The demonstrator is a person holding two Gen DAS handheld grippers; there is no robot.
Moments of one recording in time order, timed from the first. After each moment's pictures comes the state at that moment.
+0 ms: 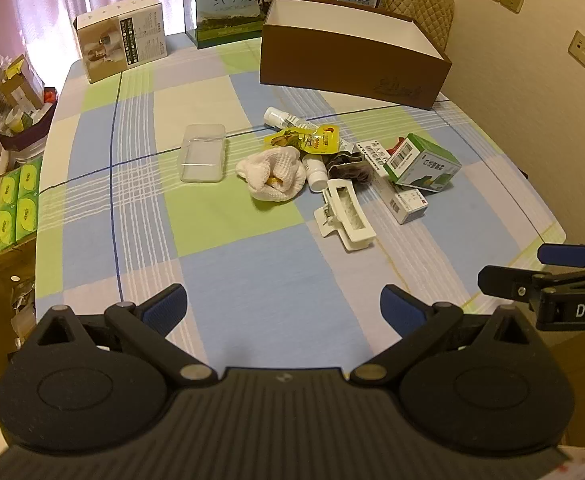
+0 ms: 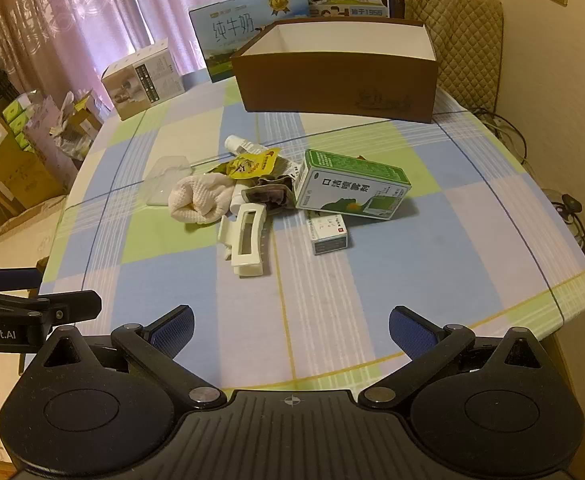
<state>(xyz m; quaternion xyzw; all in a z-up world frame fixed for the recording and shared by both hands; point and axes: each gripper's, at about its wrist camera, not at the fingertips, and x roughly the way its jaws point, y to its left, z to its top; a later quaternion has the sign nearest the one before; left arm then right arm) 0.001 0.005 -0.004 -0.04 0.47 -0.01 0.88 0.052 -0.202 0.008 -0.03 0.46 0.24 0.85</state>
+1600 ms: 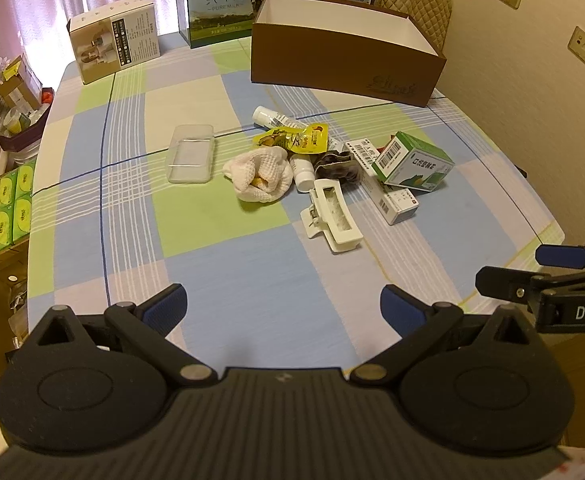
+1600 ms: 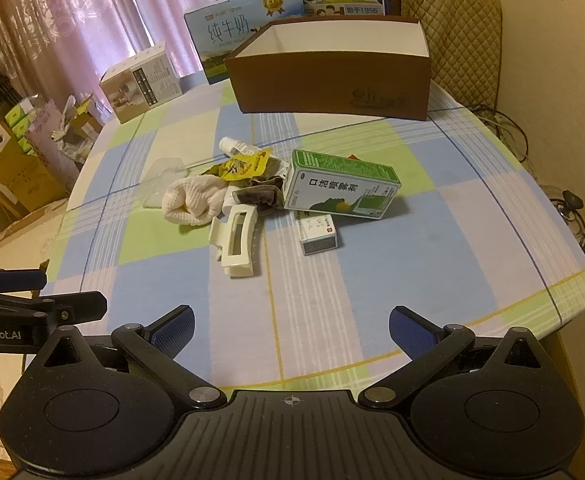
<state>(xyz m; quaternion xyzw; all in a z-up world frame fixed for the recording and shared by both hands) 0.000 0.007 -0.004 -0.05 0.47 0.02 0.88 0.059 -0.212 0.007 -0.02 0.47 0.25 0.85</state>
